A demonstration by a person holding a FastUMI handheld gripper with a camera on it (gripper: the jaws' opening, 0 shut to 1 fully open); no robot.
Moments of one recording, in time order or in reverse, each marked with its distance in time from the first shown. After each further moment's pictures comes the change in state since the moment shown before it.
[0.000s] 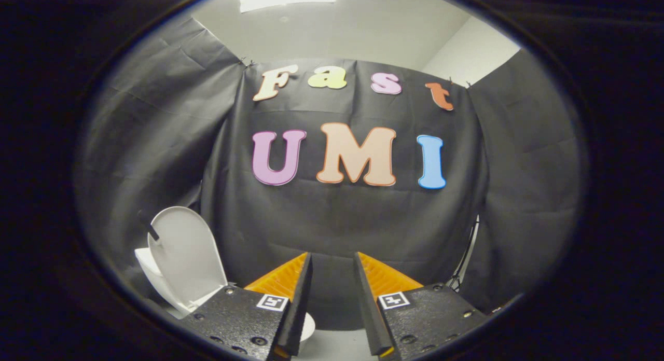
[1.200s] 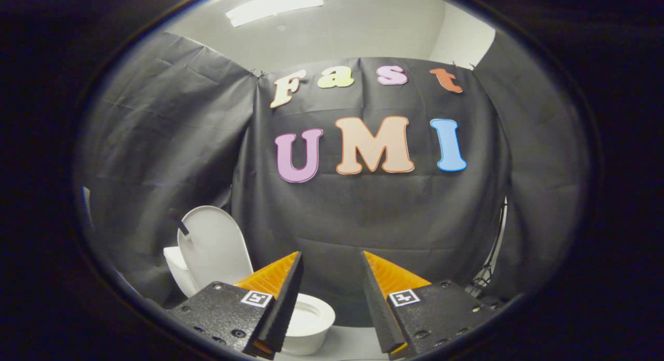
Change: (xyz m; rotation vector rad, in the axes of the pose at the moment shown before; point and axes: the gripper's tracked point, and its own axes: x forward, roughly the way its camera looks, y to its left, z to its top) arm -0.014 -0.039 -0.053 0.095 -0.031 0.177
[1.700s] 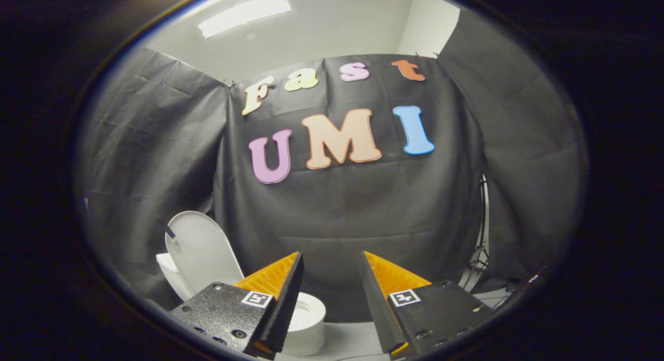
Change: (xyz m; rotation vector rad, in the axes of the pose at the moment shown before) arm -0.028 -0.069 -0.057 0.124 0.010 -0.092
